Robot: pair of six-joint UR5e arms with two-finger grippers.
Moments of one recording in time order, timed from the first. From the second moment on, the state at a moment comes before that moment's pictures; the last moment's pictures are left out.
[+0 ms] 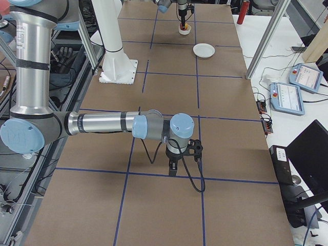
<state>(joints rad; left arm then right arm) -0.96 -1.55 -1.64 -2.14 -2.07 -0.87 1.55 -1.68 1.76 -1.72 2.31 -0.02</state>
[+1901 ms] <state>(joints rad) -1.48 -1.57 -1.76 -1.58 -2.33 0.05 1.54 -1.68 1.76 -1.72 2.31 -0.02</state>
